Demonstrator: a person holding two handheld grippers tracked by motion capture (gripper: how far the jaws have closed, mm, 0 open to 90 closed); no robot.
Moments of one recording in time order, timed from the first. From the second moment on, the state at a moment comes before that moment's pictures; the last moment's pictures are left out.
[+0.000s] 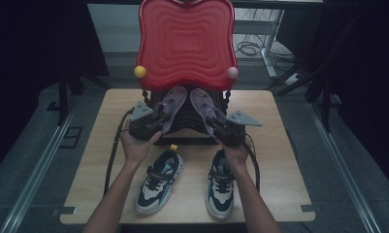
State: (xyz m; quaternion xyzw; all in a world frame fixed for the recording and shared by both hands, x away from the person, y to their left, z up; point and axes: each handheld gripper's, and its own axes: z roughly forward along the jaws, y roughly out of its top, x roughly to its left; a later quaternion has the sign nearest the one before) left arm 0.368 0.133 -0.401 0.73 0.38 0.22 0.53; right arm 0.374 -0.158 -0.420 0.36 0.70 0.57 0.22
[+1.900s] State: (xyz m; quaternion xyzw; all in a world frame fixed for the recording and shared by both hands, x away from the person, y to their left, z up) left arm 0.405 0.104 -0.429 0.73 0.37 0.28 0.51; right arm 0.420 -0.123 -0.434 0.37 0.73 0.51 0.27
